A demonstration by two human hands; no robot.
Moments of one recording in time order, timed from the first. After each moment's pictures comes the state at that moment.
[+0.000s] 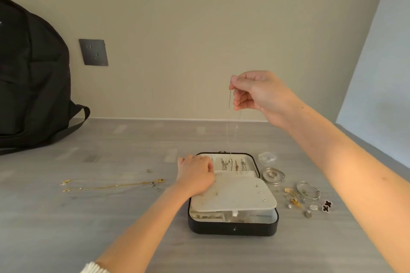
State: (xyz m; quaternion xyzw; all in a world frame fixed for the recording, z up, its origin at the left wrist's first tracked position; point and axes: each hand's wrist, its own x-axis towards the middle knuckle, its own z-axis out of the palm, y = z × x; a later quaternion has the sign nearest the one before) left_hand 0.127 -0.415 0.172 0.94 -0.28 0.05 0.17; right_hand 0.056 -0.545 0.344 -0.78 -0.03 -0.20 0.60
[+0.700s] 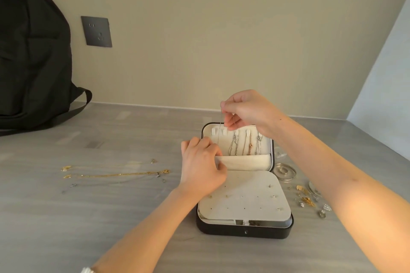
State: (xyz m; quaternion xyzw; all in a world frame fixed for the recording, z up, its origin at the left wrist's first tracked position) left_hand 0.121 -0.408 0.159 0.86 -0.30 0.32 0.28; right_hand 0.098 -0.528 0.293 -0.85 0.03 -0.09 0.53
